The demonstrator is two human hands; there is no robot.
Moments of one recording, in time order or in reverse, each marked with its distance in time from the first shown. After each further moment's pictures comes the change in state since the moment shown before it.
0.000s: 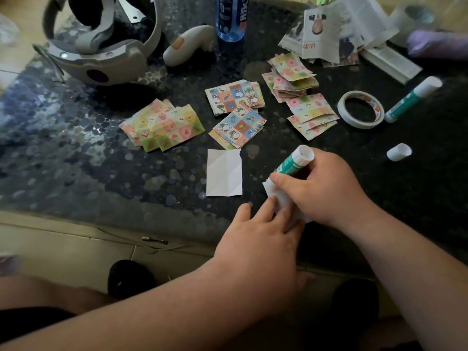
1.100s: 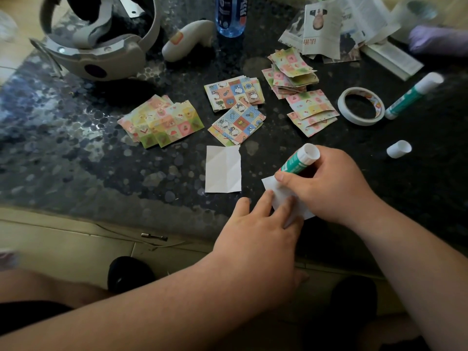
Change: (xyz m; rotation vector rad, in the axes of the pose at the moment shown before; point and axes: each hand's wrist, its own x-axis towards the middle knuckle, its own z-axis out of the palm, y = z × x) left_hand 0.002 0.001 -0.007 0.028 -0.062 -0.007; right_hand -0.001 0.006 -0.007 -0.014 -0.008 -0.023
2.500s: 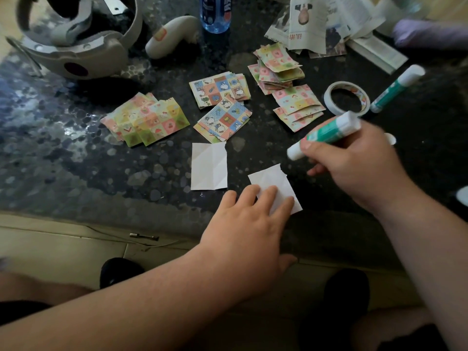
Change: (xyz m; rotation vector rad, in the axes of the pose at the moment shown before) left_hand 0.002 0.000 0.004 0.029 0.166 -0.032; right_hand 0.005 0.023 -0.038 0.415 0.132 0.074
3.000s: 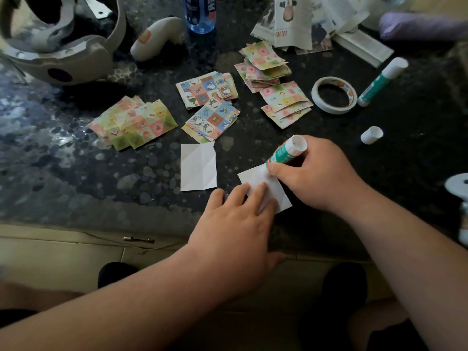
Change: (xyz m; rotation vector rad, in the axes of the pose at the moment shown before) left_hand 0.000 0.002 -0.002 0.033 -0.049 -0.013; right_hand -0.007 0.006 0.021 -0.425 -0.099 -0.045
